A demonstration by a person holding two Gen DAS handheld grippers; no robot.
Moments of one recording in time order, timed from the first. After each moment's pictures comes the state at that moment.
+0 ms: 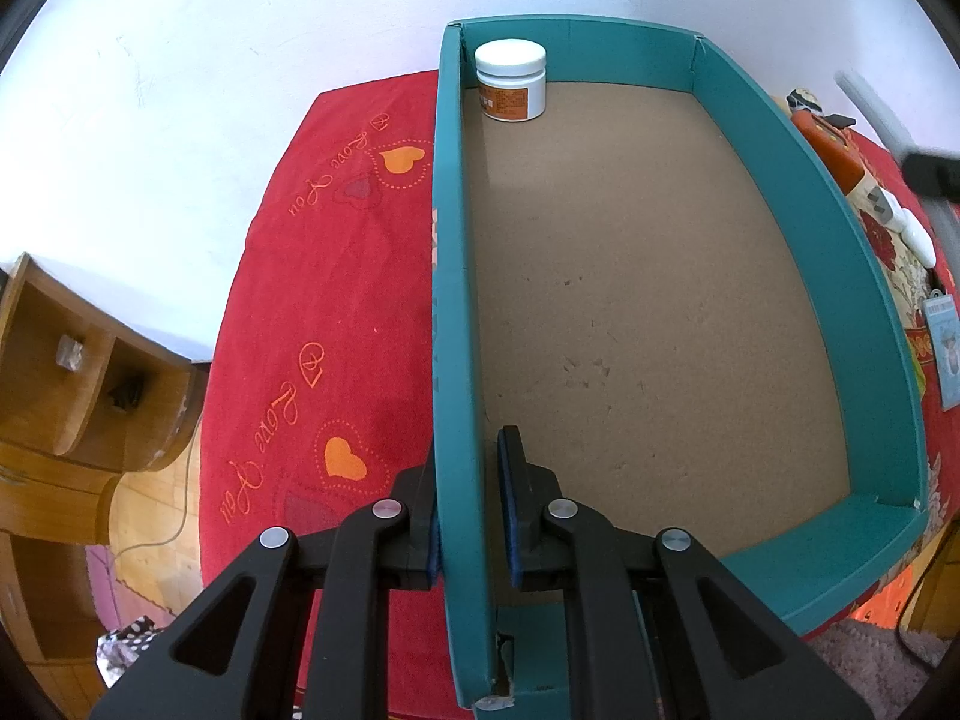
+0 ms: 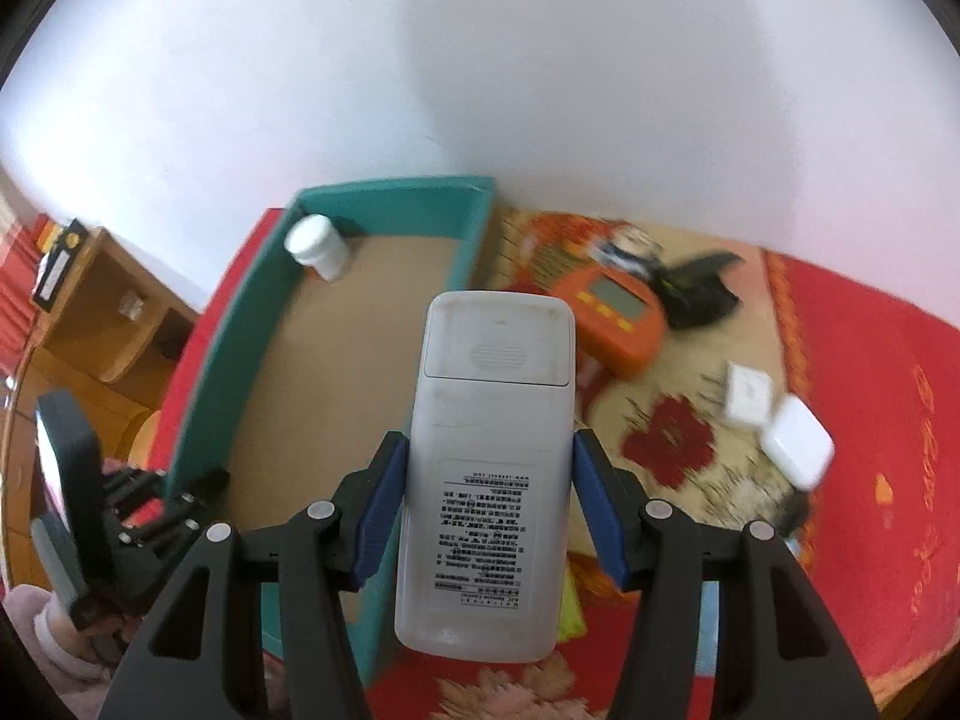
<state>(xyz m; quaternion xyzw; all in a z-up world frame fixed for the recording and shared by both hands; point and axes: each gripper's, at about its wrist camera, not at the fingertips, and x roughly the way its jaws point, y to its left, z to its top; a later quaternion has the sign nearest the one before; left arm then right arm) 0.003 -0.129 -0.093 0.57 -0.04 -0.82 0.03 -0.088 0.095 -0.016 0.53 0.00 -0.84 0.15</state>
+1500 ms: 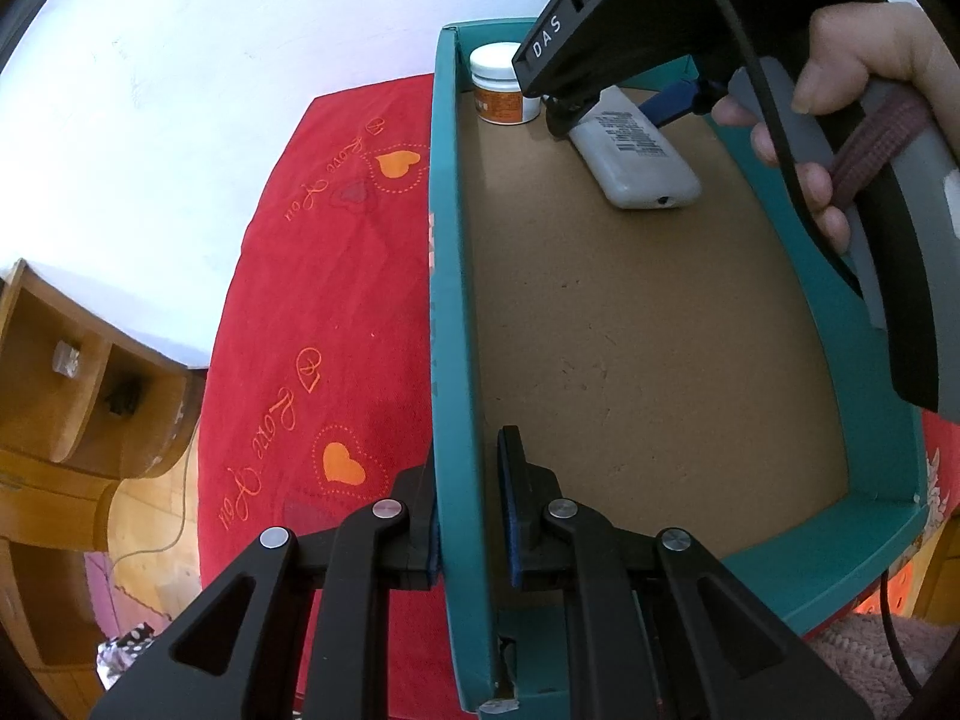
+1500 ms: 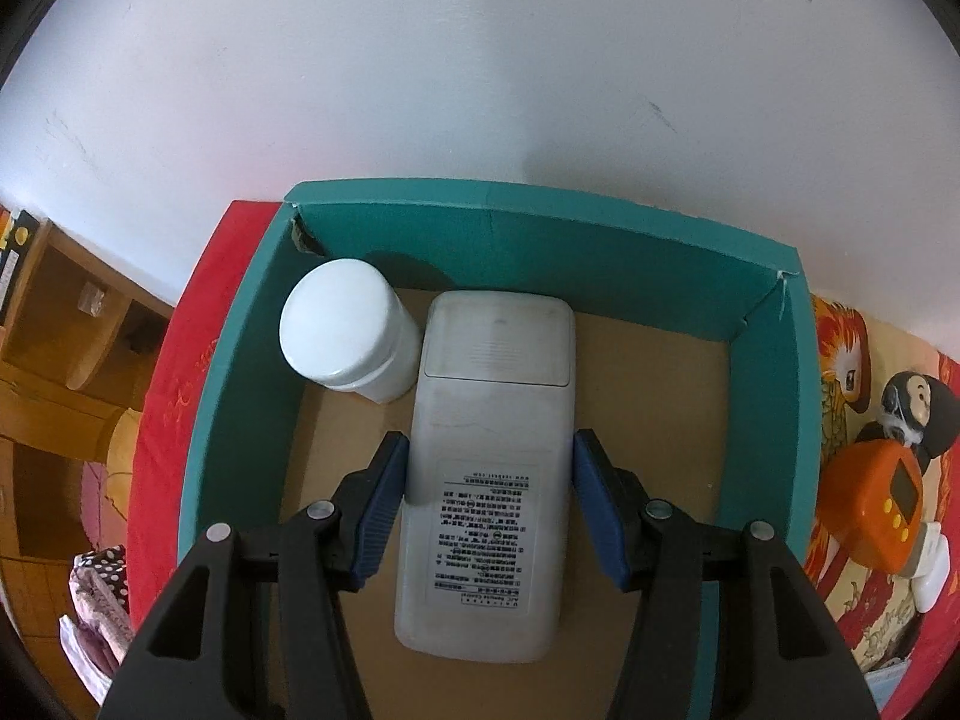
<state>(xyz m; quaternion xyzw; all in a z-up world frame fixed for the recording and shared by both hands) 0.005 -0.127 -0.092 0.57 -0.04 -0.82 0.02 -0.207 -0.050 -0.101 0.58 0.02 -0.80 0.12</state>
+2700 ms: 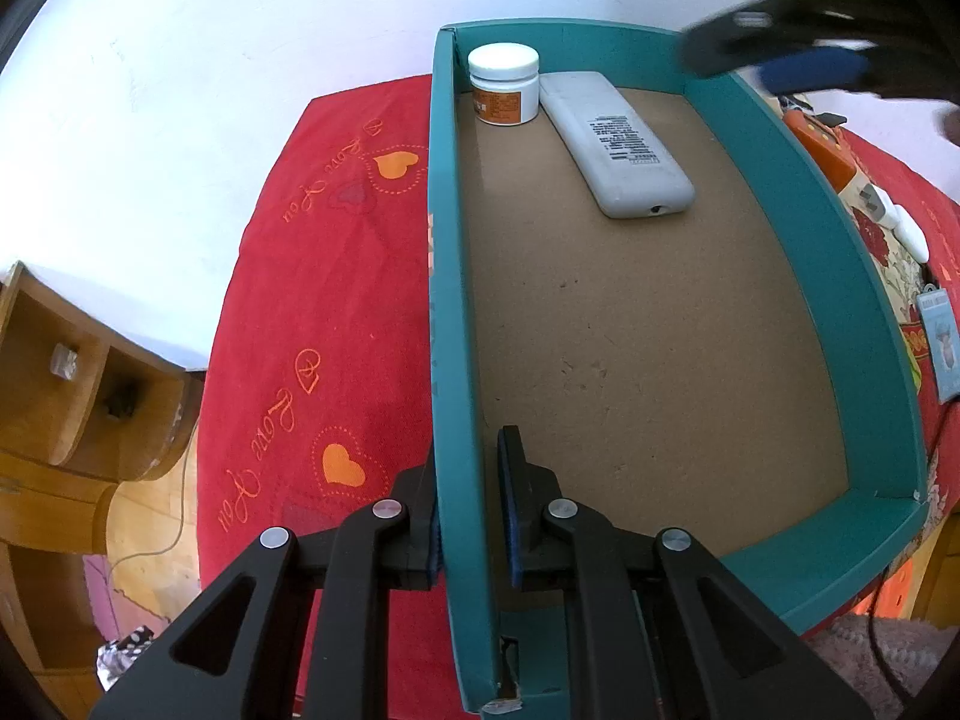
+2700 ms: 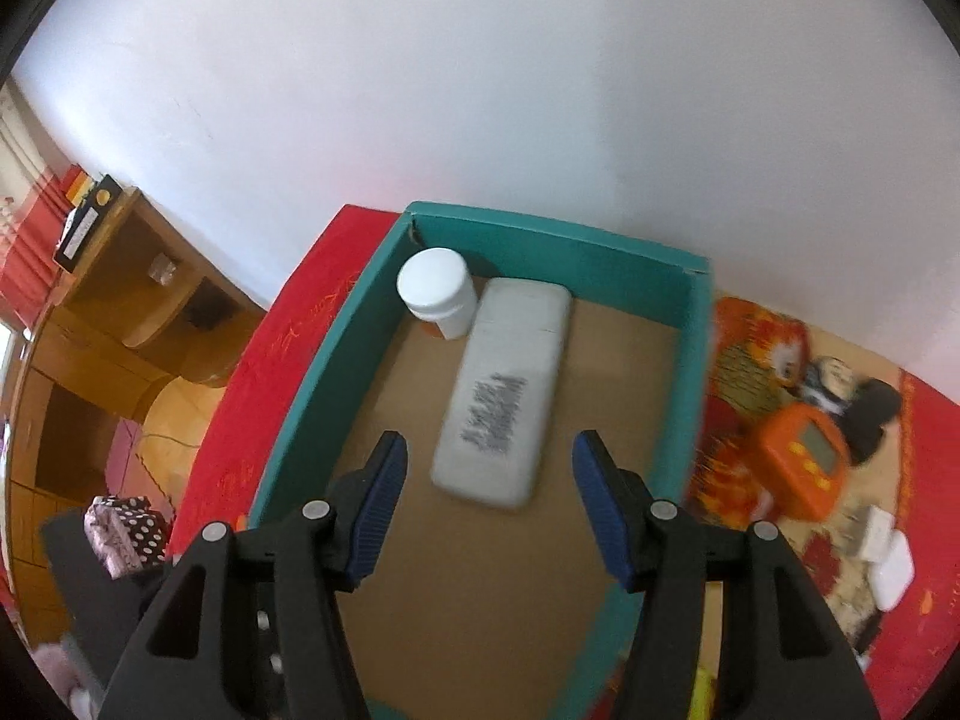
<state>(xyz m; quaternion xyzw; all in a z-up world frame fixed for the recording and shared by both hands) 0.004 -0.126 -0.092 0.57 -0.04 -0.82 0.02 -0.149 -0.017 -0.036 0.53 0.03 -0.82 0.20</state>
